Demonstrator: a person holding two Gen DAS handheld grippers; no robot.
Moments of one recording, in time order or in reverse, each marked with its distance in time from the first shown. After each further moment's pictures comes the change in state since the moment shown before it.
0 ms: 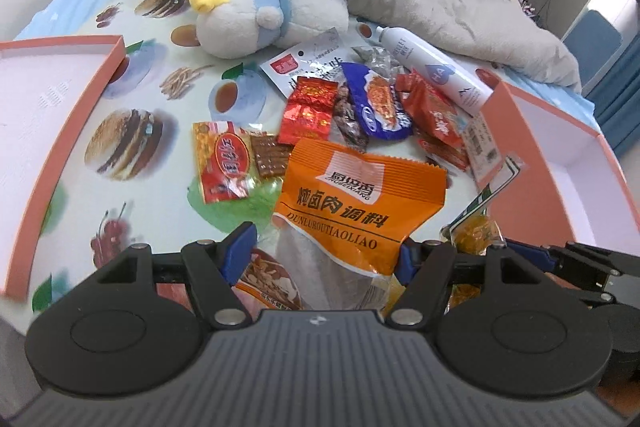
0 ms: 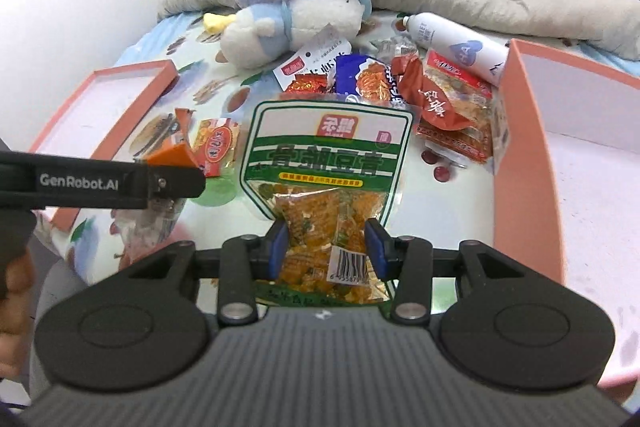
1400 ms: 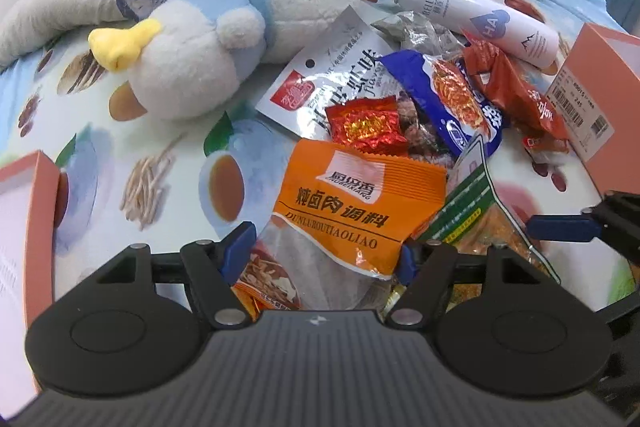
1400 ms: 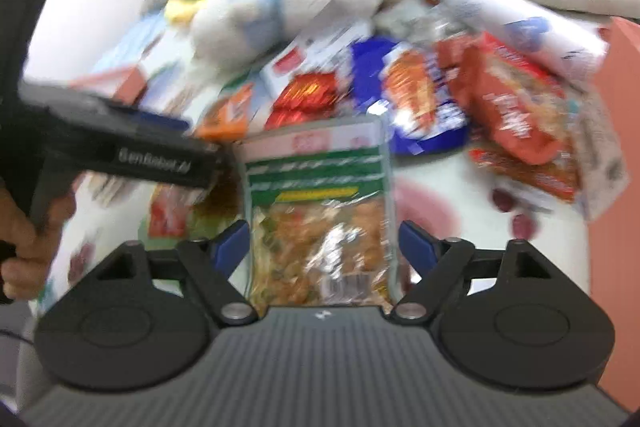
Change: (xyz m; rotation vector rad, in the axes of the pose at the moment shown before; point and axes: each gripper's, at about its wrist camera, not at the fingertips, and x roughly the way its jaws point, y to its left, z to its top) left arm 0.159 0.036 0.096 0.353 0.106 0.044; right arm 0.138 0.006 0.041 -0.019 0.091 0.027
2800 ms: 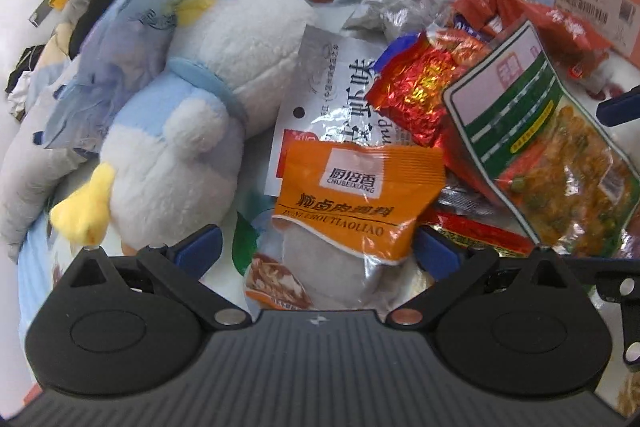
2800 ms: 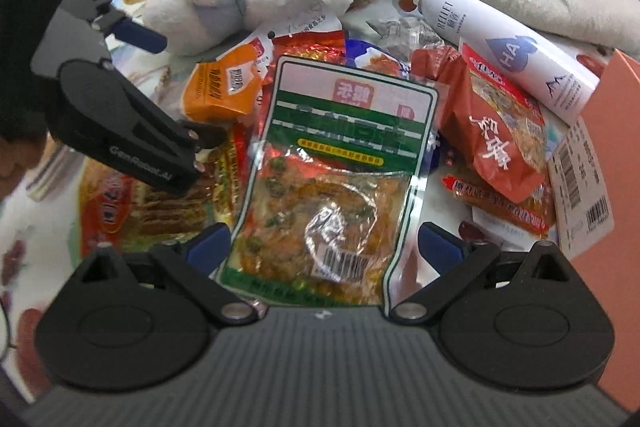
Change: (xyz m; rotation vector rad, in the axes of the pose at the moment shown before) left arm 0.055 -0.015 0.037 0.488 -0.030 0.114; right arm 0.024 -0.011 0.013 -0.023 -0.030 -0.141
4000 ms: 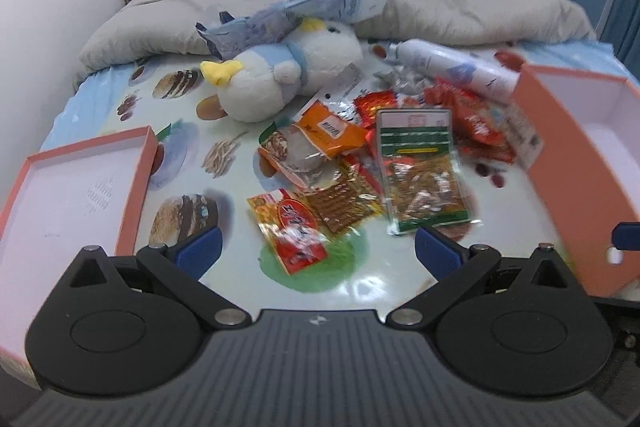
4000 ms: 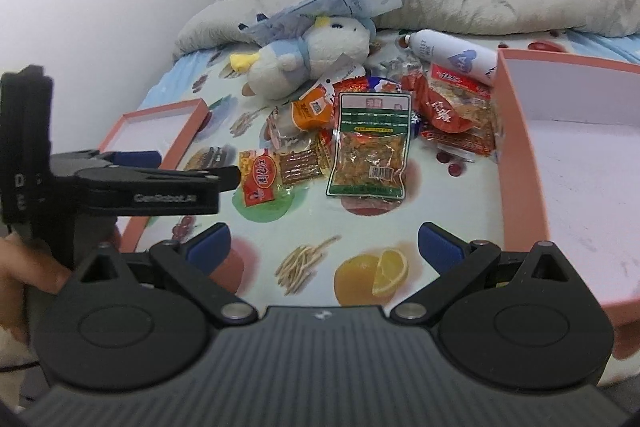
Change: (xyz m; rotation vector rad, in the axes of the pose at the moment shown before) left arm -0.210 -0.054 -0.073 -0.579 -0.082 0.063; right arm -0.199 0.002 -0.054 0.172 -0.085 0.178
